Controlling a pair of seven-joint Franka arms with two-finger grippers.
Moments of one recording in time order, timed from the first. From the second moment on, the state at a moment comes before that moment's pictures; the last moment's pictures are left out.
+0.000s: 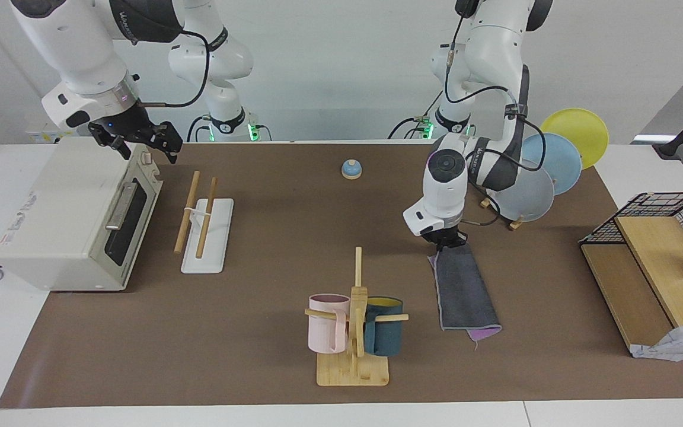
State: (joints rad) left arm -0.28 0.32 -0.15 -1.96 0.27 2.17 -0.06; right arm 0.02 0.02 0.00 -1.54 -0.04 1.43 0.11
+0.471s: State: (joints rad) left arm -0.22 0.30 -0.13 -1.94 0.14 2.17 -0.11; right arm 0.02 0.02 0.00 -1.54 -0.04 1.43 0.11
